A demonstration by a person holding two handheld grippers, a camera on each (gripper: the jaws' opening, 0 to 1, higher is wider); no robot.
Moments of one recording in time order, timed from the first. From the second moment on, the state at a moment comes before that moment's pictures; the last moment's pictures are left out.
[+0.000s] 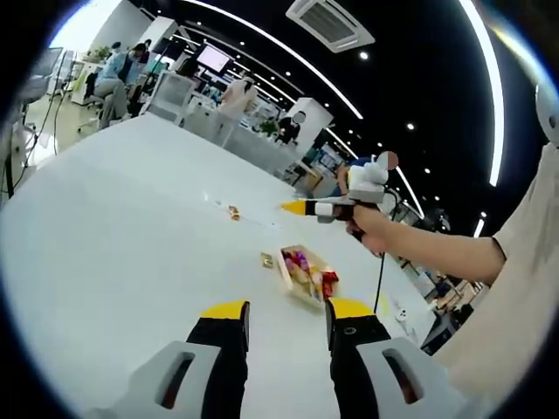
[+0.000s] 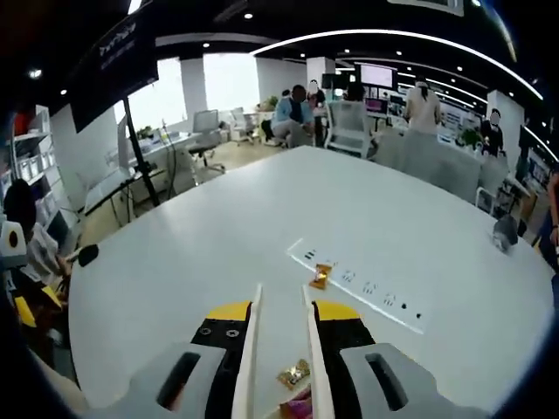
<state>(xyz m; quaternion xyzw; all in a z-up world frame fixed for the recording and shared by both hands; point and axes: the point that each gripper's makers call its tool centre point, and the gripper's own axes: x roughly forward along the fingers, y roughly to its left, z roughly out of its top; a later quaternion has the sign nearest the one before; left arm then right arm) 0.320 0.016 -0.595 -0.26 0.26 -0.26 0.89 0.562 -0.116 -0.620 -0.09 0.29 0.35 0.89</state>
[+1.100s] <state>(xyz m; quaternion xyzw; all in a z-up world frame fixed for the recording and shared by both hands) 0.327 0.033 -0.607 -0.27 0.27 -0.24 0.89 0.611 -0.106 -0.654 -0.11 0.32 0.33 0.88</state>
